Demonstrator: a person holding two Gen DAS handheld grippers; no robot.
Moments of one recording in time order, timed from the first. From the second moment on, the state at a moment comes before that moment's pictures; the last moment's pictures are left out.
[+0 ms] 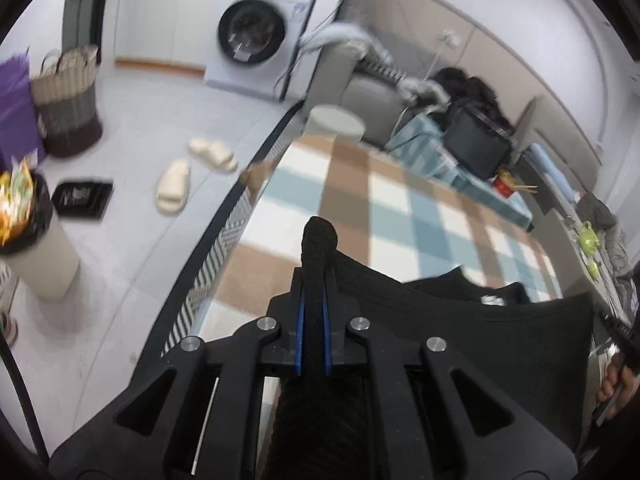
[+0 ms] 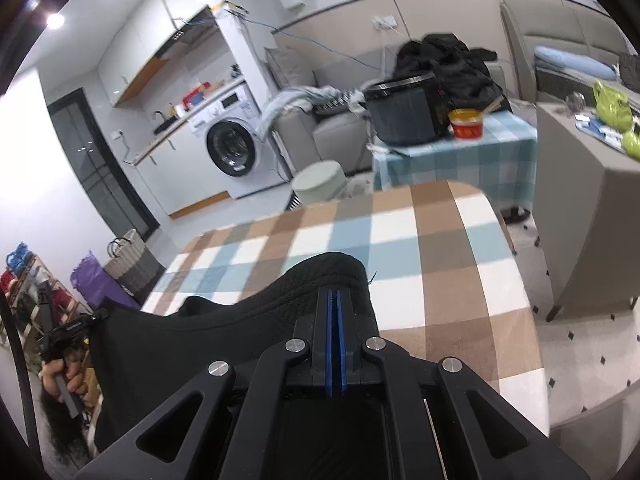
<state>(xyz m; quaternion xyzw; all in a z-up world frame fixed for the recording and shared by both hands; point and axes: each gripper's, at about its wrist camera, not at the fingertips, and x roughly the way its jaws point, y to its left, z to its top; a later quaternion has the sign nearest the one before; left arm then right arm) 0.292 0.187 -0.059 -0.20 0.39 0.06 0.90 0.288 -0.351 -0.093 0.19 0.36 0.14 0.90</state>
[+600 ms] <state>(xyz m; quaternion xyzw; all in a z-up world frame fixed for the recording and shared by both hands) 0.185 0.159 -0.066 -0.16 0.42 0.06 0.89 0.220 -0.371 -0.135 0.23 0.45 0.11 0.86</state>
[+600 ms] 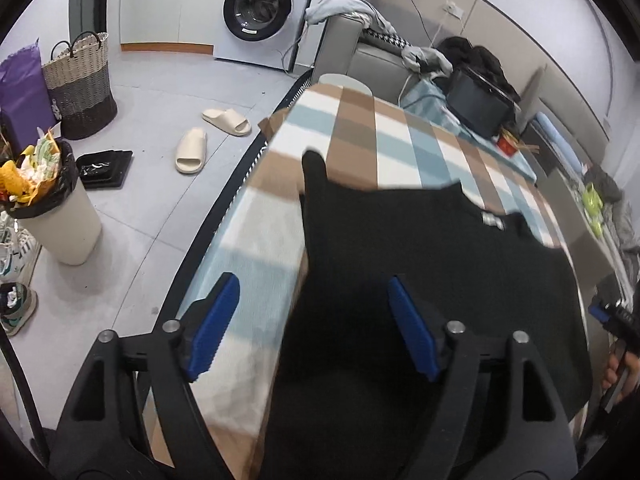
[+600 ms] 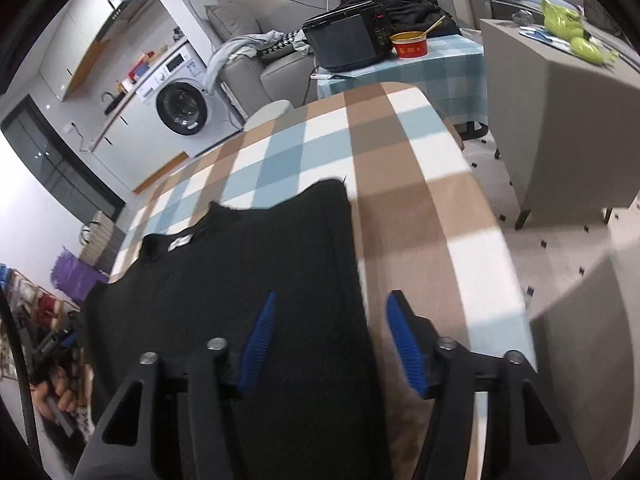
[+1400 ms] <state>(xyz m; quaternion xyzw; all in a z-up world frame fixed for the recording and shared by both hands) 0.080 0.115 -0.102 -0.12 0.45 0.00 0.89 0.124 -0.347 -0.124 0.20 0.42 0.14 0.88</state>
